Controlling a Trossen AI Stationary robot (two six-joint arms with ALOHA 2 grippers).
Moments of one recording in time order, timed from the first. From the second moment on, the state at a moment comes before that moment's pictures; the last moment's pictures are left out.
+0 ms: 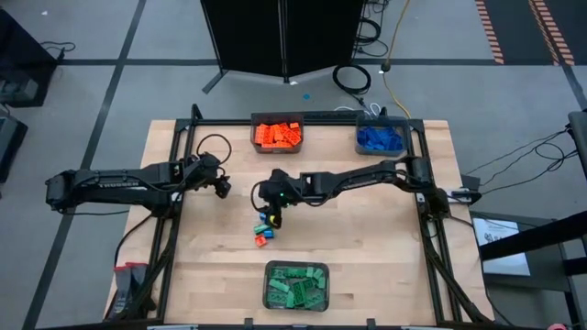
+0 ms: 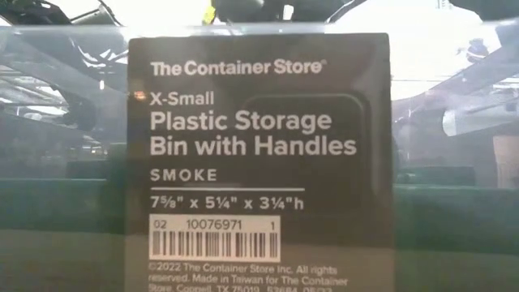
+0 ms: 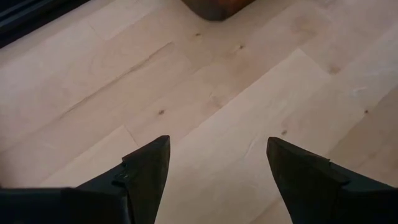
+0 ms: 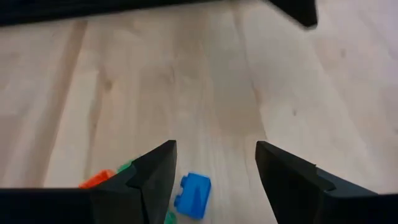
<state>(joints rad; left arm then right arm) 0.24 0.79 0.41 -0.56 -0.38 -0.51 0.00 2.11 1.57 -0.12 0.02 0.16</state>
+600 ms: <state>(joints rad) 0.24 0.79 0.41 -0.56 -0.39 -0.52 0.03 2.27 1.57 -0.07 0.02 0.25</state>
